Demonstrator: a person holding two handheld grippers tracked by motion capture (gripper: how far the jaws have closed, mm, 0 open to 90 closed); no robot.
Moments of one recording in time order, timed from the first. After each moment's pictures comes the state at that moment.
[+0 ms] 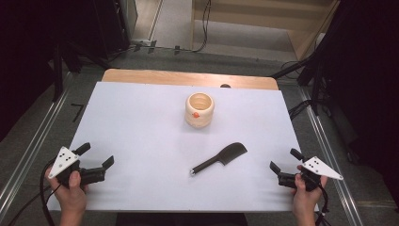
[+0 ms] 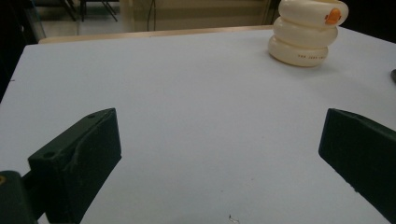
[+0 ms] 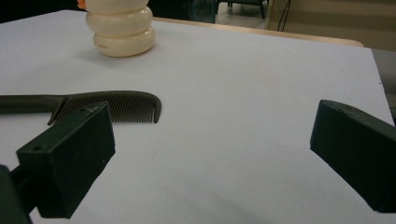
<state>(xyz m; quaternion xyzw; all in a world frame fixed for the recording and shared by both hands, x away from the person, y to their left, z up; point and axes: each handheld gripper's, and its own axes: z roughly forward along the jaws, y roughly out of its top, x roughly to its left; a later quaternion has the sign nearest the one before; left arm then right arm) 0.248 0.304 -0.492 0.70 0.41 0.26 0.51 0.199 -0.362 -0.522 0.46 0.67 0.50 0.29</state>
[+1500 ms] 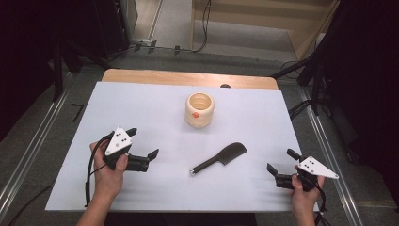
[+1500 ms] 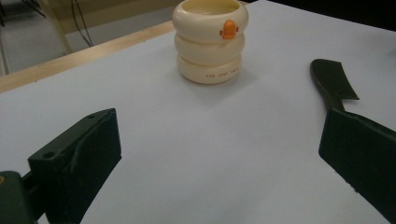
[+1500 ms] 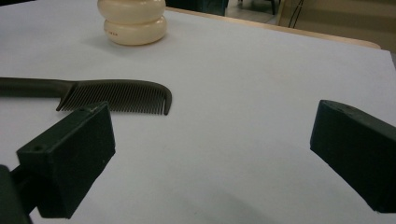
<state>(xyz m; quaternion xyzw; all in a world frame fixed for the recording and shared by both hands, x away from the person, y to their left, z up) 0.276 0.175 -0.439 0.80 0.31 0.21 0.48 0.200 -0.355 -0.522 0.44 0.70 0.49 0.28</state>
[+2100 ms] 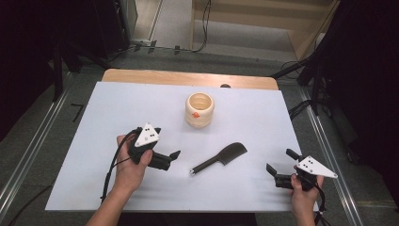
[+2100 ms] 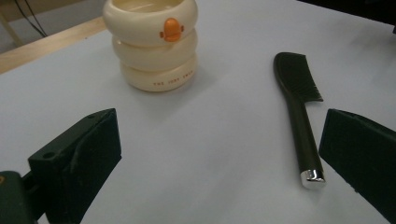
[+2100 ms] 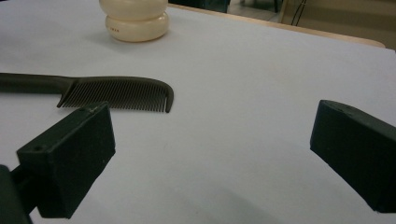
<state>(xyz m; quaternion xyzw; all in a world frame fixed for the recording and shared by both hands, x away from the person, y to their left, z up) 0.290 0.117 -0.439 0.84 0.27 0.15 0.45 0.201 -0.354 -0.522 0.44 0.70 0.49 0.28</state>
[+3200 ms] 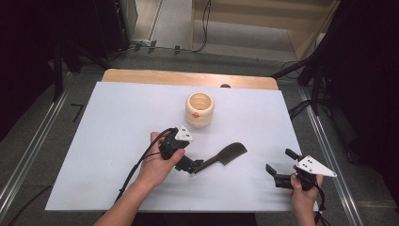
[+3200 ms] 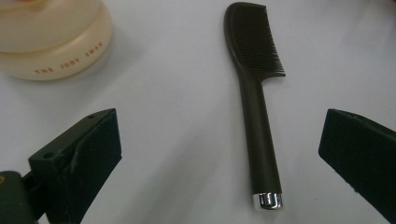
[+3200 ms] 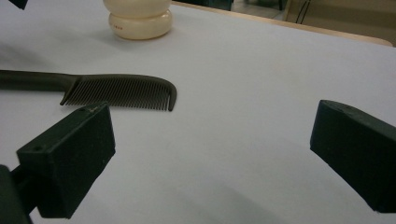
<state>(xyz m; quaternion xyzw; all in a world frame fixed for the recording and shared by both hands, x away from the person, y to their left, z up) 0.306 0.044 -0.460 0.90 0.24 0.05 0.36 0.203 -0.354 -0.523 0.44 0.71 0.48 0.28</state>
